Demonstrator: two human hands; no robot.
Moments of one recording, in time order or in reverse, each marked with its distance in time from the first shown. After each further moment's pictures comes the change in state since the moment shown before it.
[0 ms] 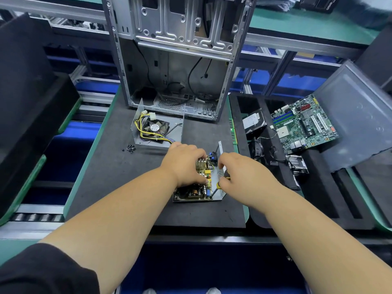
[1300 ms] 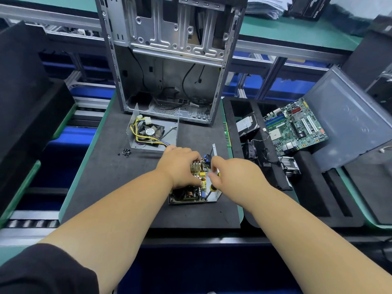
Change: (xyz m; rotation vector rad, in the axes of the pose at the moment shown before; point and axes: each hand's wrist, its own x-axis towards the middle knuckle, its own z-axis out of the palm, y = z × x) left_hand 0.000 0.000 -0.001 -0.007 -0.001 -0.003; right_hand 0.004 -0.004 0.004 -0.231 0.050 0.010
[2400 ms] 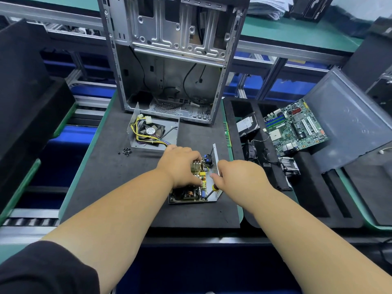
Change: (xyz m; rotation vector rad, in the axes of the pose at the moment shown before) left_hand 0.002 -0.002 0.004 0.006 0.004 -0.005; right_hand -0.004 0.003 0.003 -0.040 -0.043 0.073
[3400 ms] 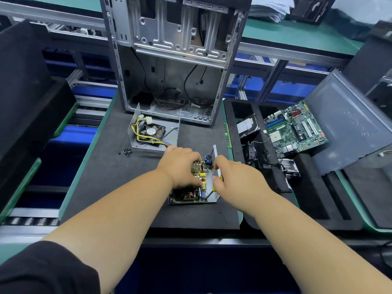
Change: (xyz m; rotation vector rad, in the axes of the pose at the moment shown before) left_hand -0.001 0.000 -0.001 0.009 -0.003 0.013; right_hand -0.005 0.001 0.005 0.156 0.061 -0.060
